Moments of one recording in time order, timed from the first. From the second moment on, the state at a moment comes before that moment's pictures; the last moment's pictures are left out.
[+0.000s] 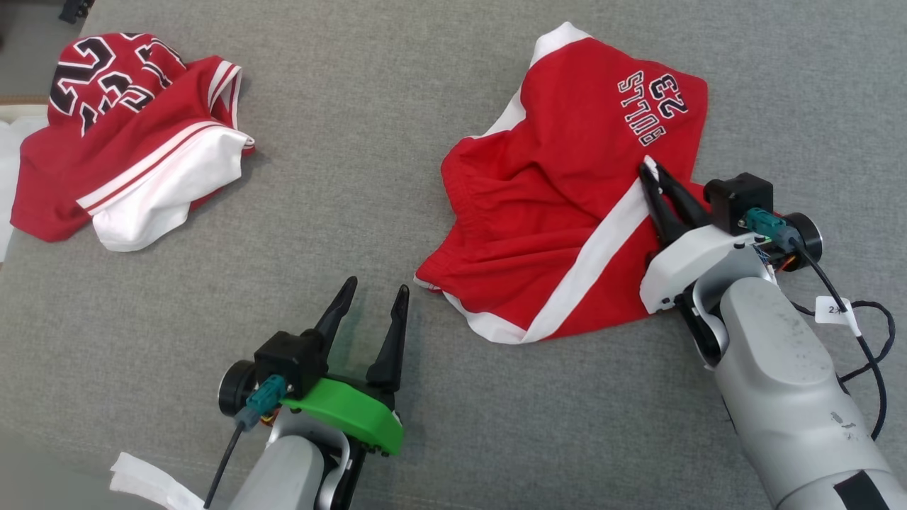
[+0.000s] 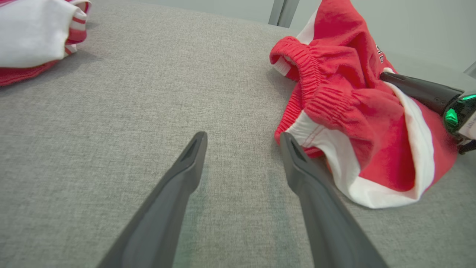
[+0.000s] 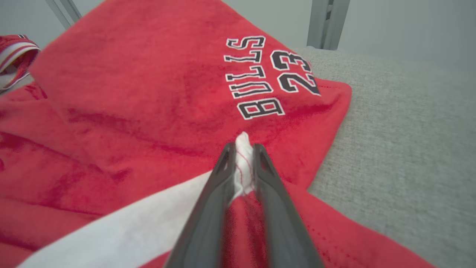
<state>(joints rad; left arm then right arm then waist) -0.27 0.06 -0.39 0.38 -0.37 -0.13 -0.26 -0.69 -0.05 0.06 0.78 0.06 0.13 -0.26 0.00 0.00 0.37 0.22</state>
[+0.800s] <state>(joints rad) -0.22 0.06 -0.35 0.40 -0.34 -0.13 -0.26 -0.45 -0.05 -0.05 0.19 0.09 0.13 -0.26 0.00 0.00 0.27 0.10</state>
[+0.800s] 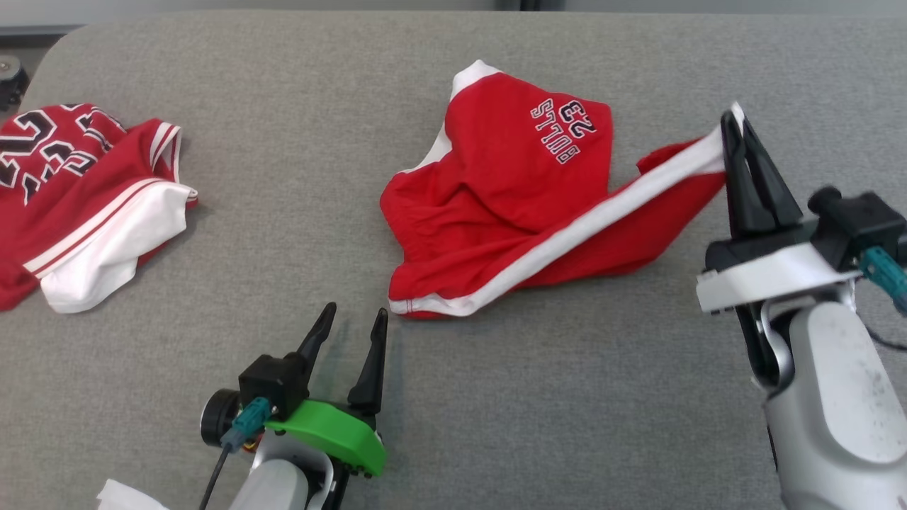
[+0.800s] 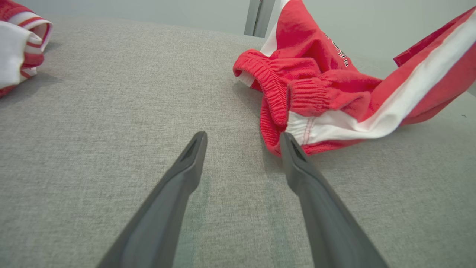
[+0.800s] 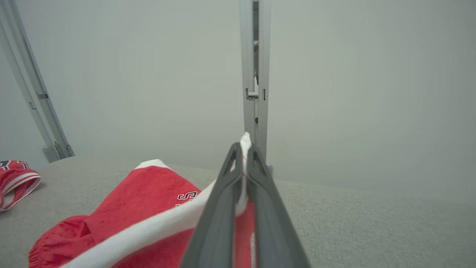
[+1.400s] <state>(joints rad) -0.16 0.07 -0.28 0.40 -0.28 -0.13 -0.26 -0.17 -0.05 -0.18 0.28 0.05 0.13 -0.26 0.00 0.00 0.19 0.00</state>
